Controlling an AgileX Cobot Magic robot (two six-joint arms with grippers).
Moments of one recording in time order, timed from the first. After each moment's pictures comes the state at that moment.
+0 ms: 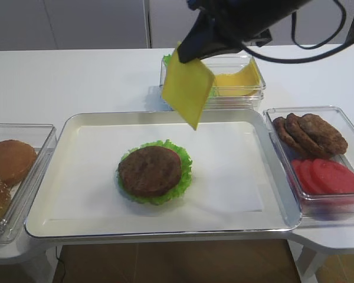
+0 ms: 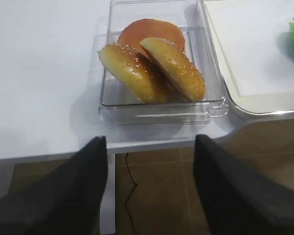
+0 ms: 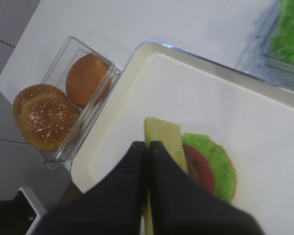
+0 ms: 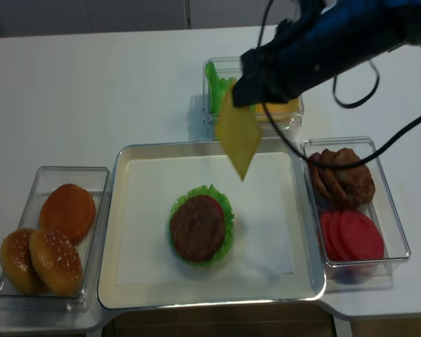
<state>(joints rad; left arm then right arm) -0.02 -0.02 -0.49 0.05 1.19 -0.06 0.37 1.63 -1.41 0.86 0.96 -0.47</state>
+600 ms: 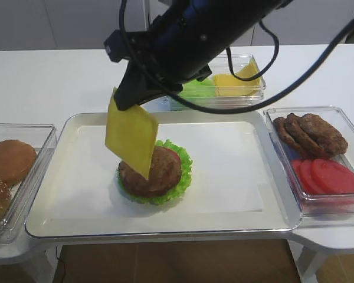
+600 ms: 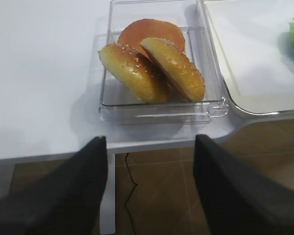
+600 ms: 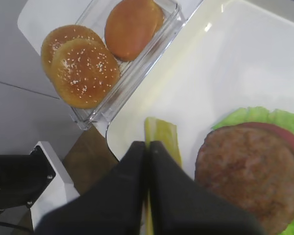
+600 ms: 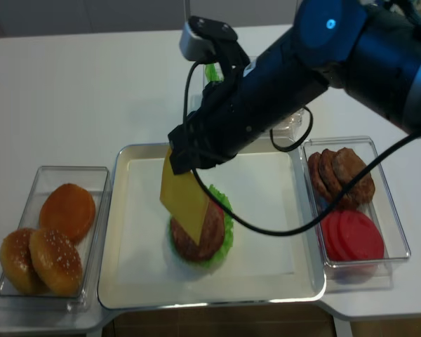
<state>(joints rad) -0.02 -0.02 -0.49 0.05 1.19 -0.06 0.62 1.67 -1.41 0.80 0.92 -0.40</state>
